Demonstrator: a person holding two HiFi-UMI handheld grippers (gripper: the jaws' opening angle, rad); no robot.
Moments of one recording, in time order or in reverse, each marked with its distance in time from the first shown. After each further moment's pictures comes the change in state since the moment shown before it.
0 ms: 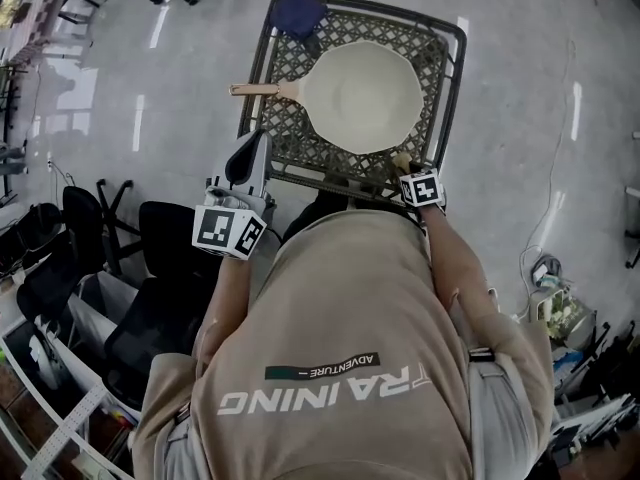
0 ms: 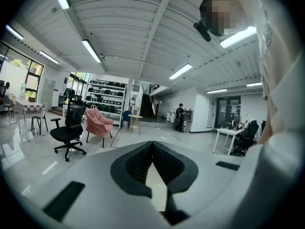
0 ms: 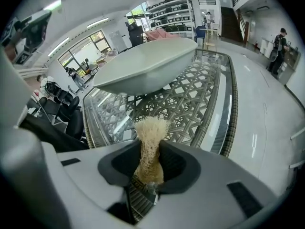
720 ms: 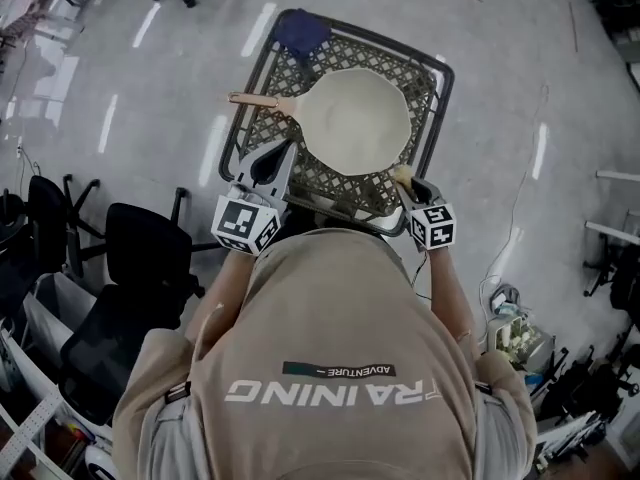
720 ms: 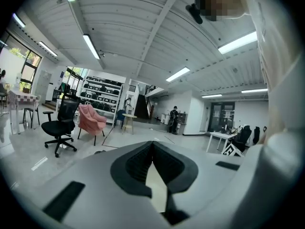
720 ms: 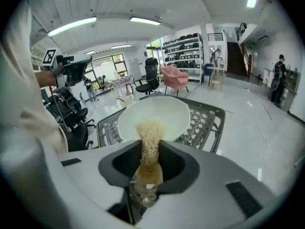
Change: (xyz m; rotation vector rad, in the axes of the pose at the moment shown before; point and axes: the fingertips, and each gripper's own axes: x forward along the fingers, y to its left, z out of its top) left arm 0.023 -0.010 -0.037 -0.034 -0.015 -0.091; right arm -0.119 0.013 0.086 -0.176 -0.360 0.028
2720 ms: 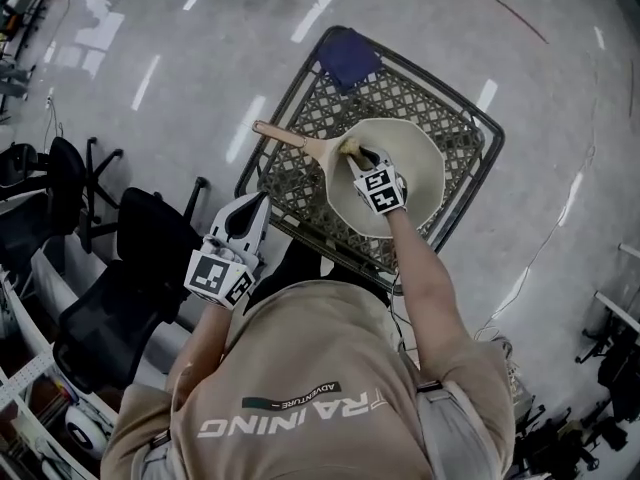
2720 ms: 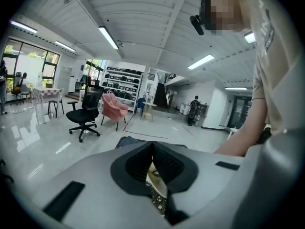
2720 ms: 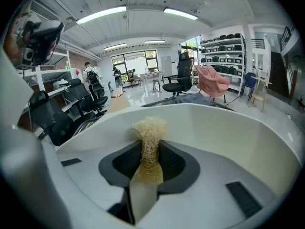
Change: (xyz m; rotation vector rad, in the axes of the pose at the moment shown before) left arm -0.020 0.083 -0.011 -0.098 0.149 0.240; right arm 0.274 0.062 0.120 -0.317 0.009 0.285
